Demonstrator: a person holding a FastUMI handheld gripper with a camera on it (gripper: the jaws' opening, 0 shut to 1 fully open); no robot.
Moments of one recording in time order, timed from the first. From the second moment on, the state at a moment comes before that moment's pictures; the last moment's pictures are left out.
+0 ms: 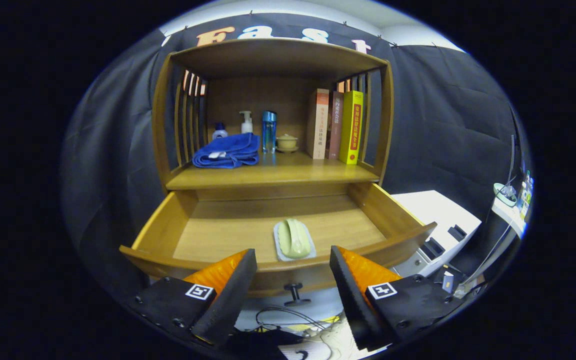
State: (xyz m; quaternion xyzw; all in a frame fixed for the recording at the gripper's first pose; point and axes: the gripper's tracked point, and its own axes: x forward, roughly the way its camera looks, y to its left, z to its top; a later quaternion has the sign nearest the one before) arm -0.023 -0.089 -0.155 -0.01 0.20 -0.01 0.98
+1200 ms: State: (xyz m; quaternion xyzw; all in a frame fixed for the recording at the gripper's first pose) arm 0.096 -0.106 -0.277 -0.01 0.39 0.00 0.92
